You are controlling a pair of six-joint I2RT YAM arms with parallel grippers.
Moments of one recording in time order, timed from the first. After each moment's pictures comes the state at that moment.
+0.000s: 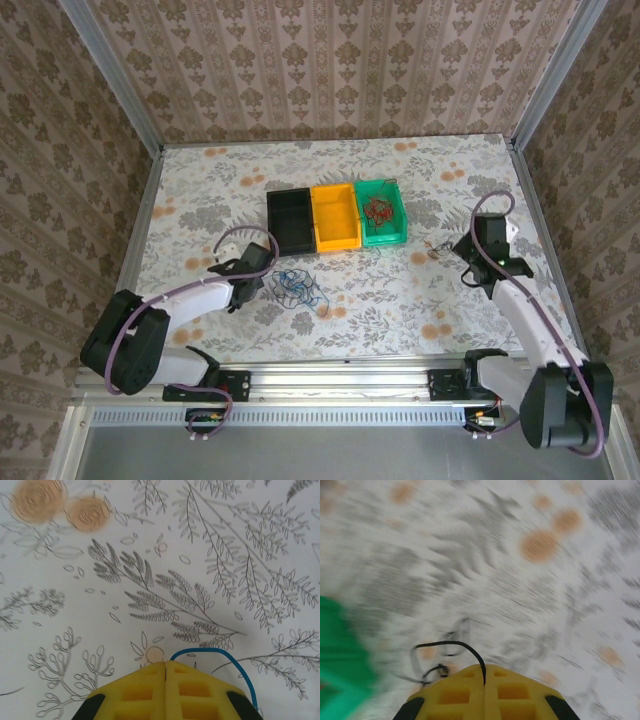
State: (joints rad) left arm -0.59 1.34 0.54 -0.39 -0.53 -0.93; right arm 0.02 1.01 0.69 -0.43 0.26 0.66
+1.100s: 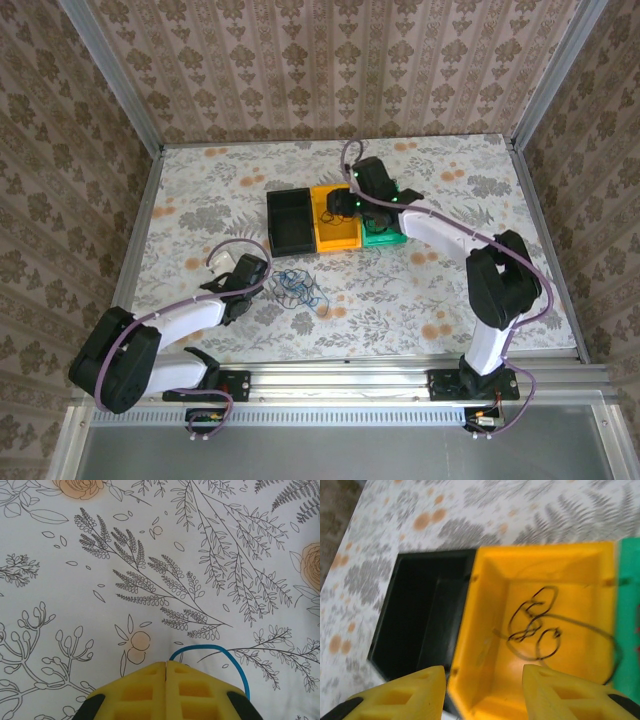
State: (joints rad) left arm -0.59 1.23 0.40 -0.21 -0.49 -1.04; right arm 0.54 1.78 1.34 -0.26 -0.12 0.45
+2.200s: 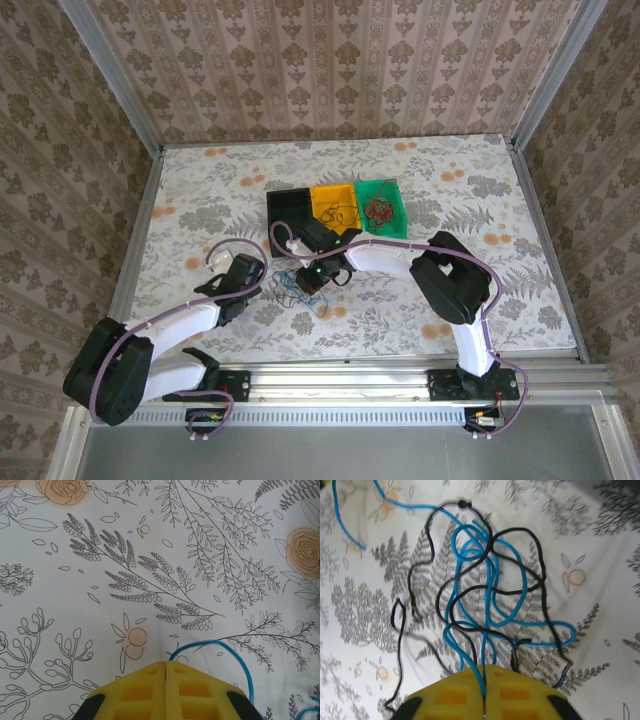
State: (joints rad) left arm -0.57 1.17 0.39 -0.23 -0.43 -0.93; right arm 0.84 2.00 1.35 -0.46 -0.29 0.16
